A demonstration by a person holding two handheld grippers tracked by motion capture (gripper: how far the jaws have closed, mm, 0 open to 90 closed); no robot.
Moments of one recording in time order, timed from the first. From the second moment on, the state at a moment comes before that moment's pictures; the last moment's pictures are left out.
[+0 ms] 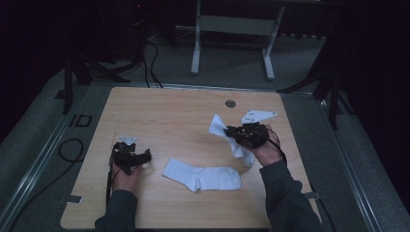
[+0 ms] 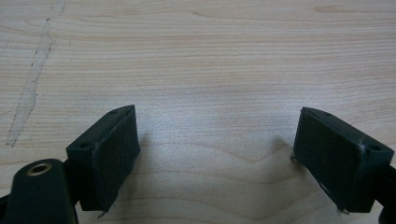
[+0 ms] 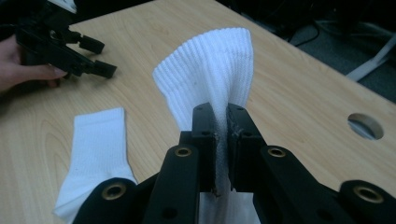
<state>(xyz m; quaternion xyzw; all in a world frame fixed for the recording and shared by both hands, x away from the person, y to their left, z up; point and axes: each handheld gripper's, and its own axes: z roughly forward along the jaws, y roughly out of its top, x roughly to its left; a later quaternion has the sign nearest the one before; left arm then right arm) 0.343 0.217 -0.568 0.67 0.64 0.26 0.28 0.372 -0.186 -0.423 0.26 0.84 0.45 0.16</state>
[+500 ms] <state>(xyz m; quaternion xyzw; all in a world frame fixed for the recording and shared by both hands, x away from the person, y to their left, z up) 0.343 0.217 -0.569 0.67 0.64 0.27 0.28 0.338 -0.195 -0.387 0.22 0.83 0.49 0.17</state>
